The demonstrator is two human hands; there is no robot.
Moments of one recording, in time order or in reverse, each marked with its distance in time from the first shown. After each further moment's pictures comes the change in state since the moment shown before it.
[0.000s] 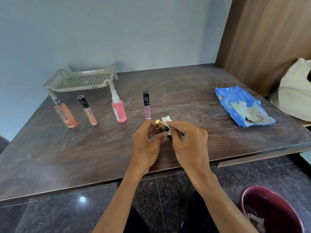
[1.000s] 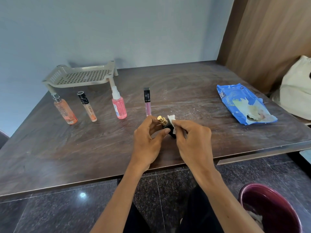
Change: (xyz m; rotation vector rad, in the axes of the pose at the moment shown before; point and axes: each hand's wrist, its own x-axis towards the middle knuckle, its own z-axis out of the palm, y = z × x) left_hand 0.002 -0.001 0.001 0.020 0.003 0.000; right_hand 0.001 0.008 -0.003 -0.044 -0.031 0.047
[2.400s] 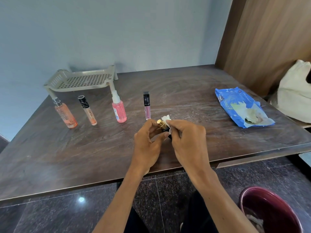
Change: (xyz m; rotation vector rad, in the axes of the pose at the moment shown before) left_hand -0.002 0.002 0.000 0.038 -0.019 0.034; right_hand 0.006 -0.013 0.003 -0.010 -0.039 -0.046
